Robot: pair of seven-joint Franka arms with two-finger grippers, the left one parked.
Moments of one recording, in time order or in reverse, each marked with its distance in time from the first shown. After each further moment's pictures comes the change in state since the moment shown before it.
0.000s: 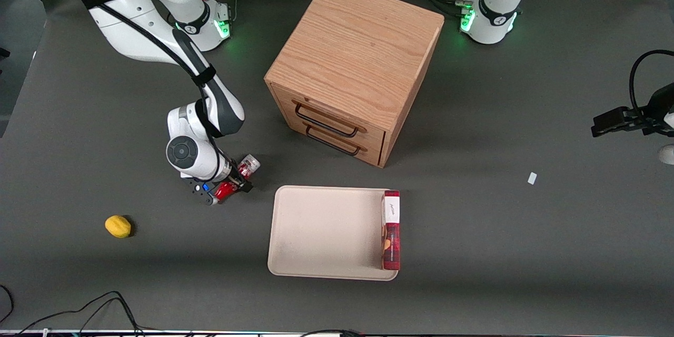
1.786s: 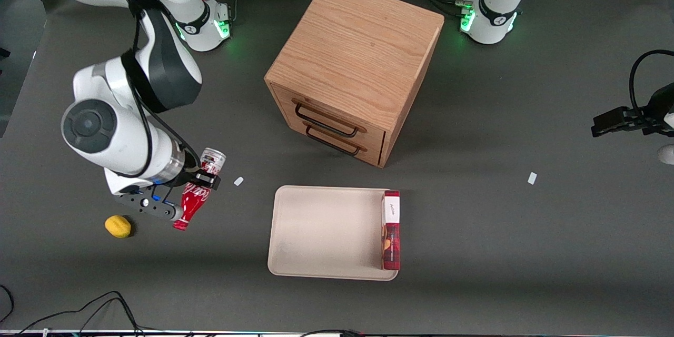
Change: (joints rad) arm 0.004 -0.087 0.037 0.691 -0.069 -0.690 -0.422
